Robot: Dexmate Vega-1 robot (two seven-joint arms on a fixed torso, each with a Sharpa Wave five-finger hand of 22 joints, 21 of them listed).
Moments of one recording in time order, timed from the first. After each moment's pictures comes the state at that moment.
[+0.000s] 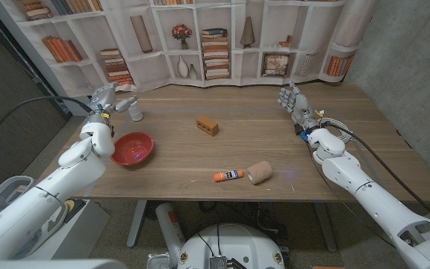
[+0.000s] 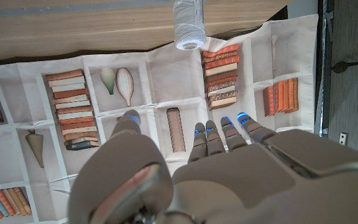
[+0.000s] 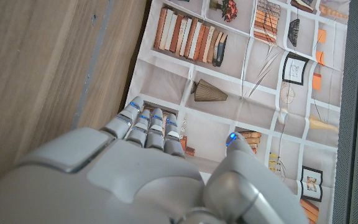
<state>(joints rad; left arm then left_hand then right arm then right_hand) 1.06 0.85 0.19 -1.87 0.41 0.57 0.34 0.52 -0.02 0.18 -0.04 0.45 0.05 0.03 0.22 0.19 0.06 -0.03 0.21 0.18 0.01 -0.01 0.20 0.18 -0.03 -0.03 0.21 0.18 -0.84 -0.52 -0.37 -1.38 0.64 0.25 0.01 0.13 0.00 0.27 -0.01 0.22 0.19 0.08 0.19 0.18 0.18 0.10 0.20 0.18 0.10 0.05 0.19 0.18 0.22 -0.04 0.21 0.18</state>
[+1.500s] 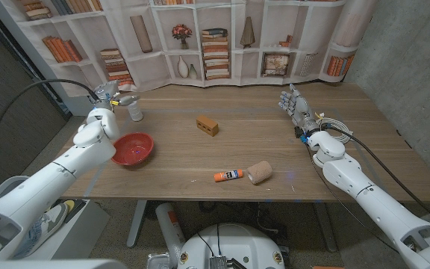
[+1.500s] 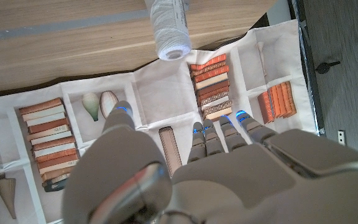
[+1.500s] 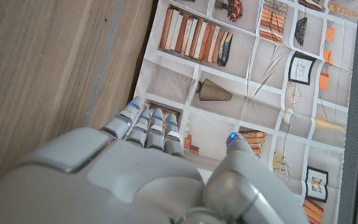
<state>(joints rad) 0.82 0.84 0.37 -1.73 0.51 0.69 0.18 0.59 -0.09 0.16 -0.09 0.45 0.07 0.02 0.22 0.19 0.09 -0.06 0.22 0.19 0.04 -0.02 0.20 0.18 0.00 -0.02 0.21 0.18 -0.87 -0.53 -0.36 -1.42 0.63 0.23 -0.03 0.13 0.00 0.26 -0.01 0.22 0.19 0.08 0.19 0.18 0.18 0.10 0.20 0.18 0.10 0.05 0.19 0.18 0.21 -0.03 0.21 0.18</state>
